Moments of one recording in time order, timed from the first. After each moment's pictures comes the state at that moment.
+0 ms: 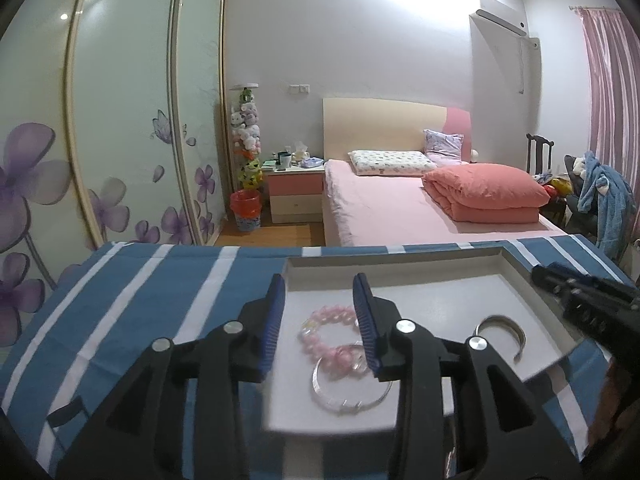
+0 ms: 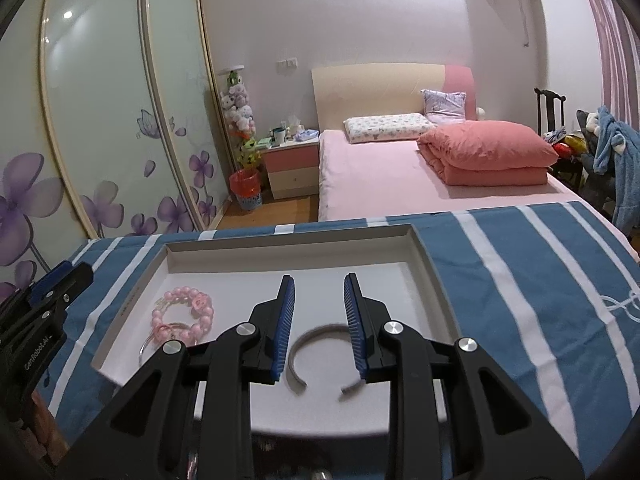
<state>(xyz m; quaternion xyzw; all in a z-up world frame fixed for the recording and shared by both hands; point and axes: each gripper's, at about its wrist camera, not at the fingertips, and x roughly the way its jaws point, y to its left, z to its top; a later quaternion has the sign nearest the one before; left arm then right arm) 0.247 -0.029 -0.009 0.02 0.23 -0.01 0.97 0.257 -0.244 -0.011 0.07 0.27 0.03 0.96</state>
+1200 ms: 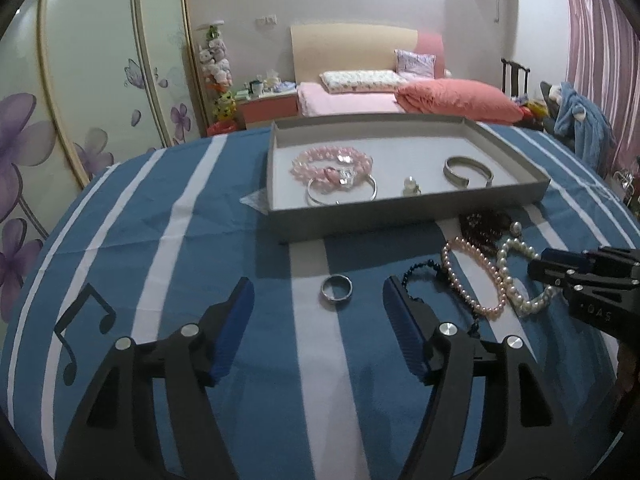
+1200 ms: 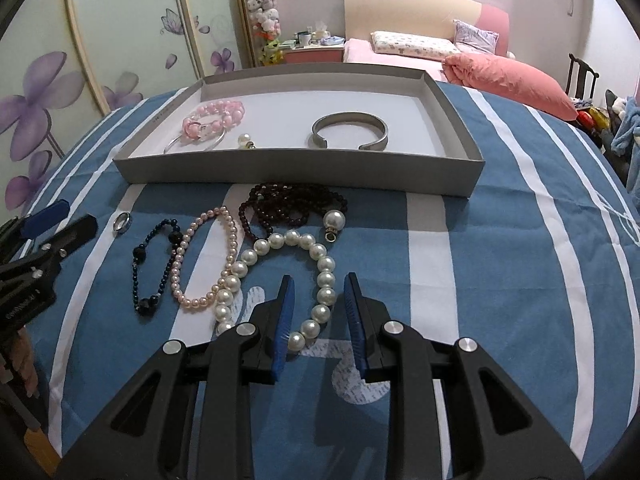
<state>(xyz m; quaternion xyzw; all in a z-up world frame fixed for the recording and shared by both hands) 0.162 -0.019 -0.069 0.06 0.37 -0.06 0.93 0.176 -0.228 -0.085 0.01 0.43 0.08 0.90</state>
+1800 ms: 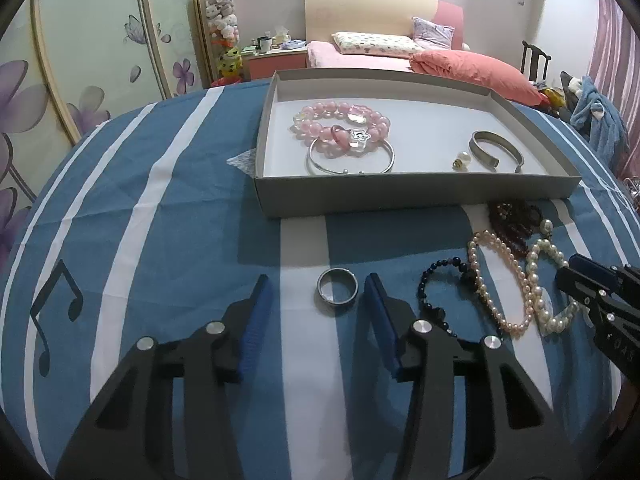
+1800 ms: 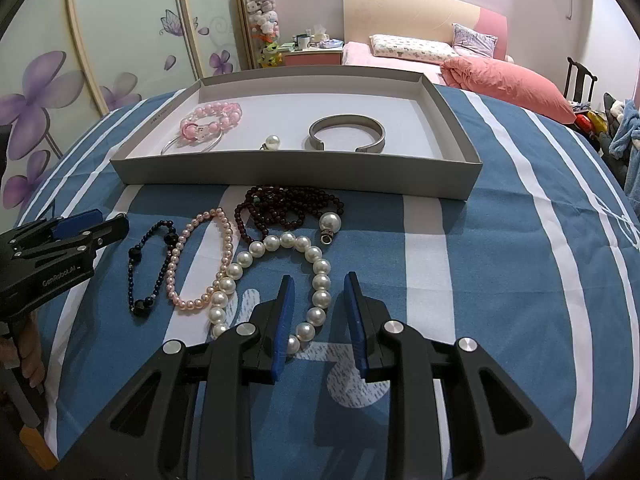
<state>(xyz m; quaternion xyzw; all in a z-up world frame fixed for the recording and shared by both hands) 0.195 -0.018 -0.091 0.04 0.44 -0.04 0.90 0.176 -0.229 -0.085 0.00 0.43 0.07 0.90</state>
